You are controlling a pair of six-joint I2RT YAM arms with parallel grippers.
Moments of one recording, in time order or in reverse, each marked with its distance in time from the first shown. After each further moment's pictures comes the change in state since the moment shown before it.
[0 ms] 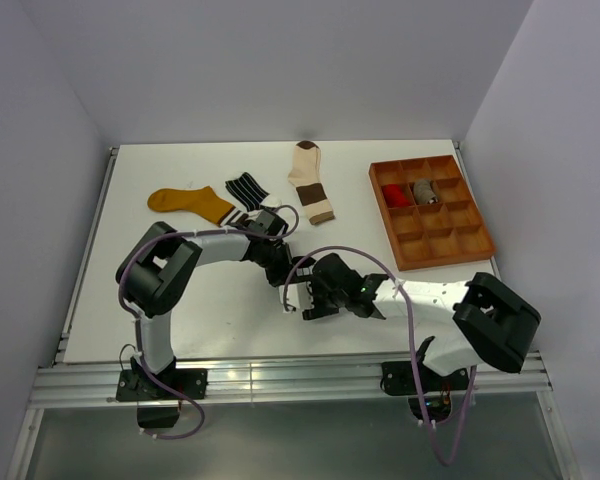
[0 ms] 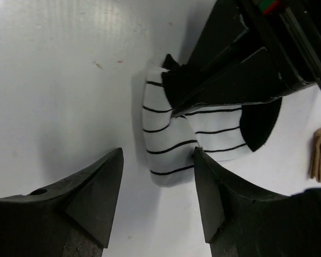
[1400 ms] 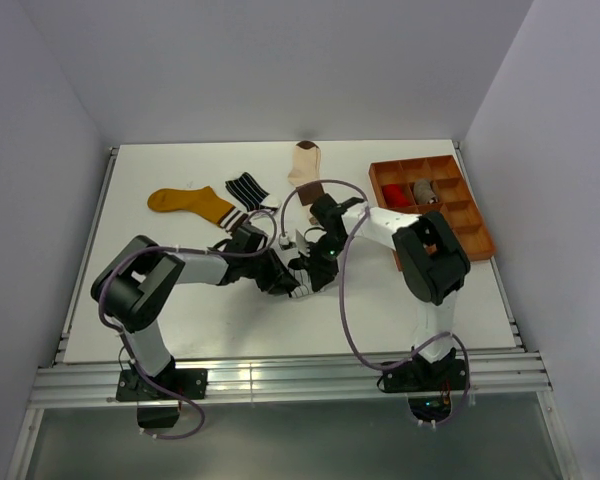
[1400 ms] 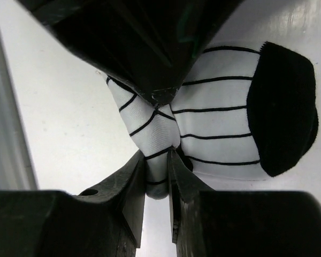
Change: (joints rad) left arm 0.041 -0.152 -0.331 0.445 -0.025 -0.194; right arm -0.341 0.515 0.640 -0.724 -0.537 0.004
